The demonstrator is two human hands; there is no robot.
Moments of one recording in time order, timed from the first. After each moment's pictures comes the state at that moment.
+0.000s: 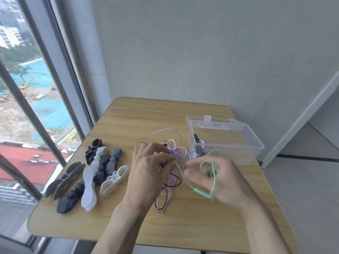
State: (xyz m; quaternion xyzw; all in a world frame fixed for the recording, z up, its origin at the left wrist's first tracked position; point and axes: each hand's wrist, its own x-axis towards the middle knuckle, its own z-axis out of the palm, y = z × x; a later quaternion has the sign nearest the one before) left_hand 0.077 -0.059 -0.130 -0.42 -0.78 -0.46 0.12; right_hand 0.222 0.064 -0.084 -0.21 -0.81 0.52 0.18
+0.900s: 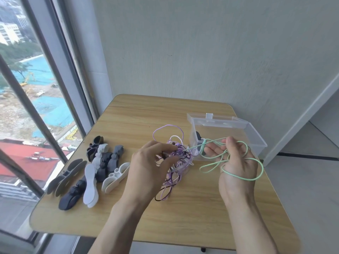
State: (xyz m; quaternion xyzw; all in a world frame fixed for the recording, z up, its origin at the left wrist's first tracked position) left_hand 0.085 -0.070 -0.103 -0.37 -0.75 -0.55 0.00; right_hand 0.187 0.065 -0.094 -0.28 -0.39 0.69 0.54
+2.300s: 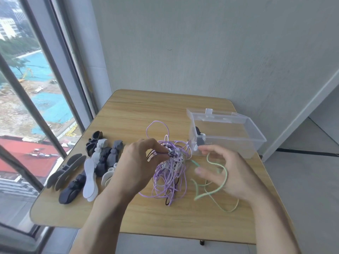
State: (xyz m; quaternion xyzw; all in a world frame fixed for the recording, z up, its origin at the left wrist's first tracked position) left_hand 0.067 -0.088 -0.102 -0.38 -0.80 -0.46 -0.04; right_hand 0.233 0.086 -0.101 -0.26 -0.86 0.40 0.14
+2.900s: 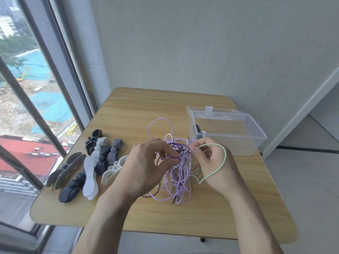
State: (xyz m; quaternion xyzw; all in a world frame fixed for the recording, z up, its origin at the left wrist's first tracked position) left_hand 0.075 -0.086 -0.099 -0.48 -0.73 -0.48 -0.04; right_hand 0.199 0.068 -0.117 -0.23 -0.82 0.44 0.28
